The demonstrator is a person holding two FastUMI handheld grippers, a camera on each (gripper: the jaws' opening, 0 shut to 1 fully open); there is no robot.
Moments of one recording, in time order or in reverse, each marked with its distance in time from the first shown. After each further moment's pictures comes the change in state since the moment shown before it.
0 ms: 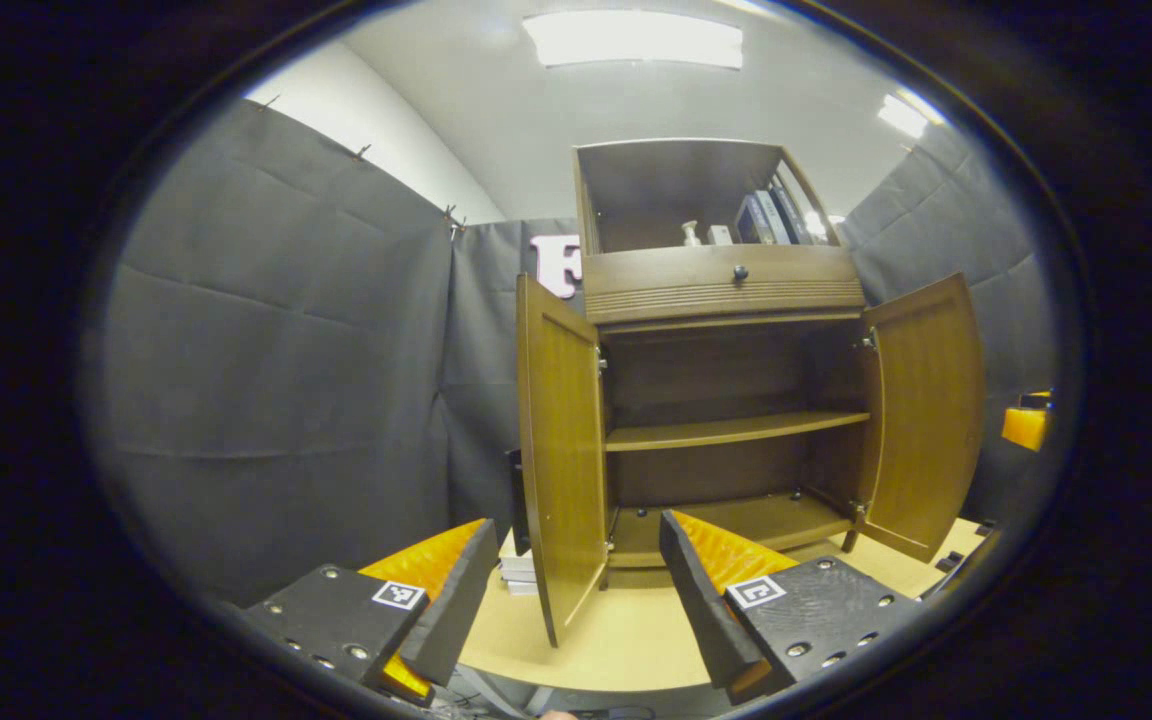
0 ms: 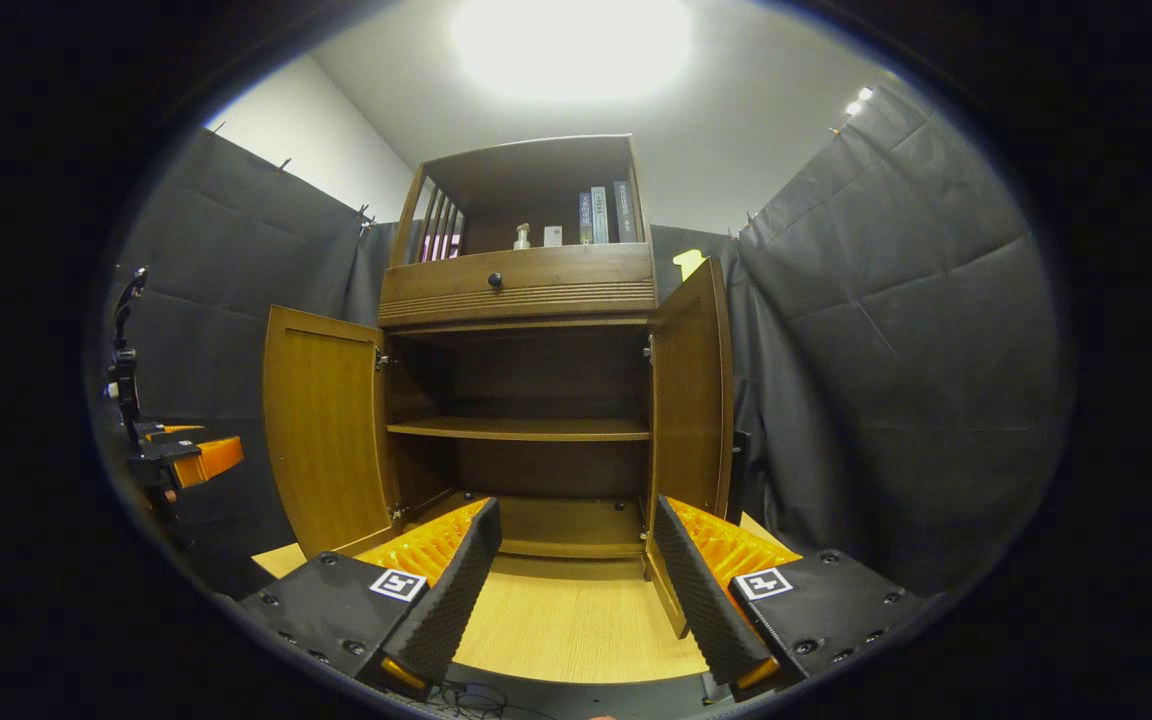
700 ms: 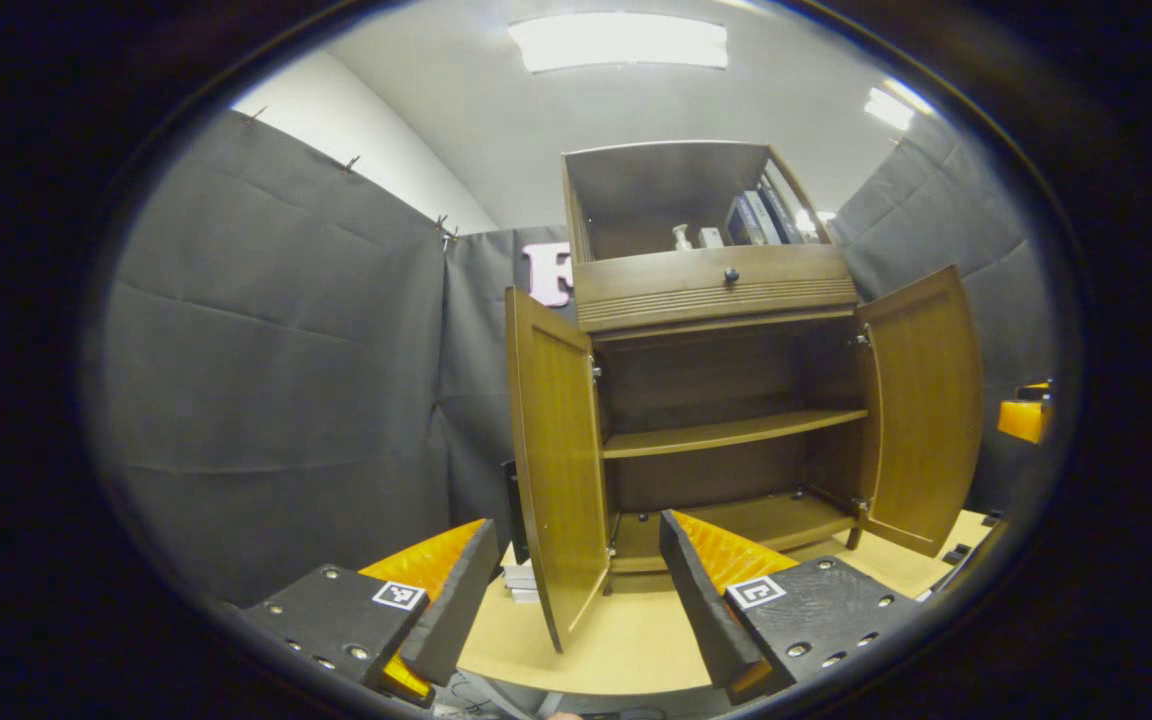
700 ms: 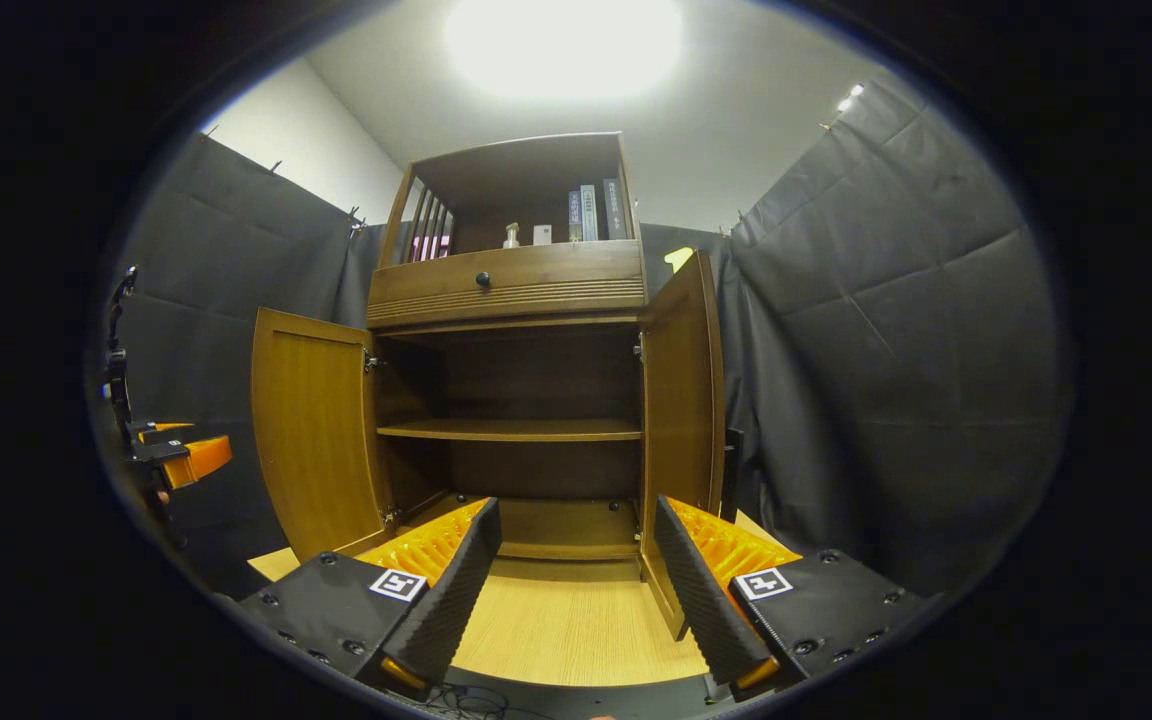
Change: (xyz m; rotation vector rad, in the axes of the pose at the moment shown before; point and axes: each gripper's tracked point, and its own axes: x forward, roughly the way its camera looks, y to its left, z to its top) left arm 0.003 -0.004 0.001 0.016 -0.010 -0.014; right arm 0.009 -0.006 -0.002 0.011 -0.001 -0.014
